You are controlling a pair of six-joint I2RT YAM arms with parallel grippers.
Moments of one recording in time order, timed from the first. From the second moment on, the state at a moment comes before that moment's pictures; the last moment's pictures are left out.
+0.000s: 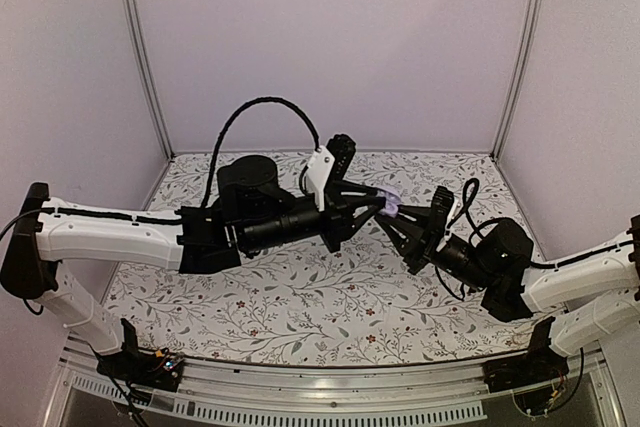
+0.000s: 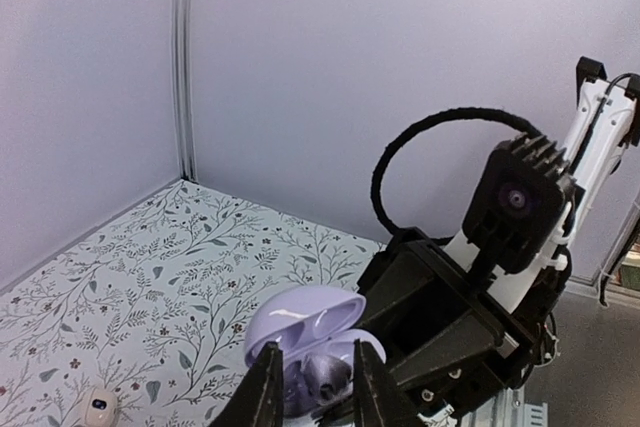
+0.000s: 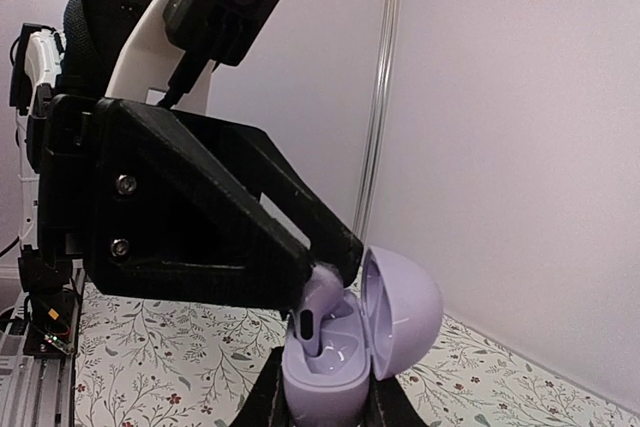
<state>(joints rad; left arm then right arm) -1.18 1.52 1.06 0.43 -0.03 -0.11 1.02 1.27 0.38 1.19 -0.04 -0.12</state>
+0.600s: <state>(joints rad) -1.16 1.40 1.06 0.25 0.04 -0.05 1.02 1.27 0.38 1.14 -0.03 -0.10</state>
